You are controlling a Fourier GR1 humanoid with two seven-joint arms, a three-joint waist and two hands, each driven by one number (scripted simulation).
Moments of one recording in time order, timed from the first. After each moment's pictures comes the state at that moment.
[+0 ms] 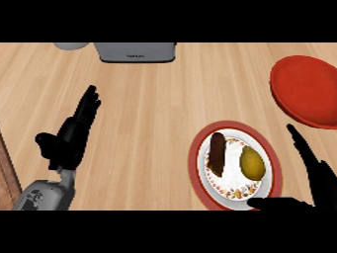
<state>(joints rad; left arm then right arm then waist) -0.16 0.23 -0.22 -1.53 0.13 0.24 0.06 0.17 -0.42 0.28 -2.00 0.33 -0.23 0.59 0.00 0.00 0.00</state>
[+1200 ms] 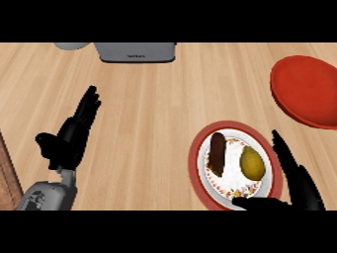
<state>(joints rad) -0.15 0.14 -0.13 -1.53 0.04 0.14 0.07 0.22 -0.18 0.20 -1.82 0.25 -0.17 0.27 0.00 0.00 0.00</state>
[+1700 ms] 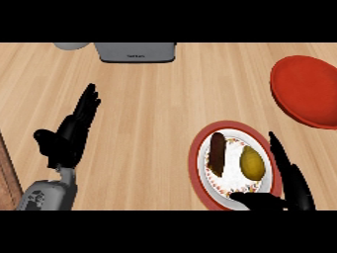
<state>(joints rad) -0.16 0.11 -0.09 -1.55 0.01 0.12 0.11 0.20 -0.14 0.15 -1.67 0.28 -0.17 0.17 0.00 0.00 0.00</state>
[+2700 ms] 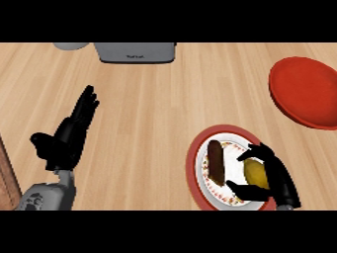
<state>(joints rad) -0.14 0.09 -0.06 -1.56 -0.02 0.08 0.09 0.07 -0.17 0.18 -1.38 0.49 -0.18 0.03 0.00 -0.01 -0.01</state>
